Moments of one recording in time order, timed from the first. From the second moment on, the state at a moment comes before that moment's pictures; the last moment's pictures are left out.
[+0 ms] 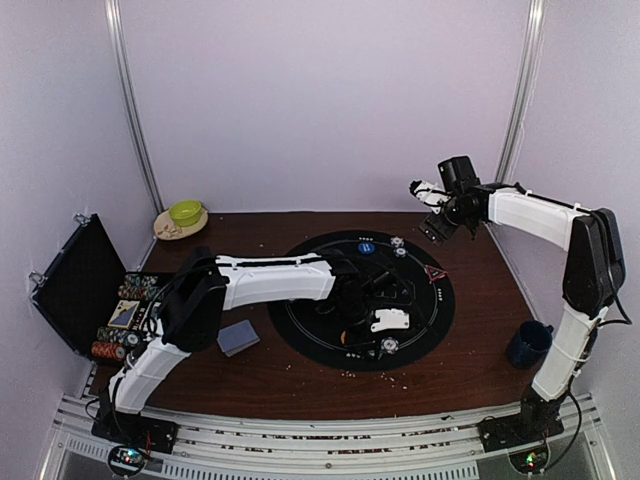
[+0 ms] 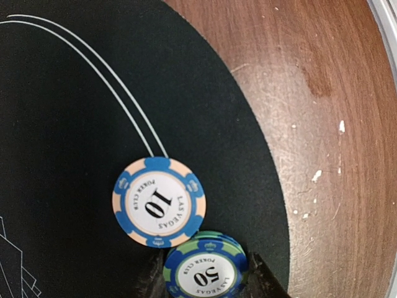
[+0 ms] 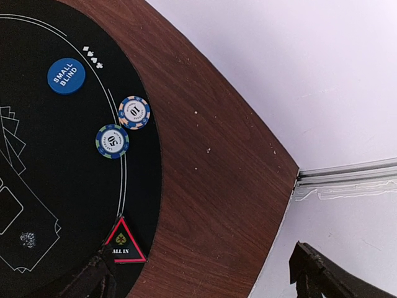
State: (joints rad) left arm -1.09 2.47 2.11 -0.89 0.29 0.57; right arm 0.33 1.78 1.47 -0.43 0.28 -0.57
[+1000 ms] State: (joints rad) left arm -0.99 1.97 1.87 -0.81 0.05 0.57; right arm 0.36 1.78 1.47 -0.43 0.30 -0.58
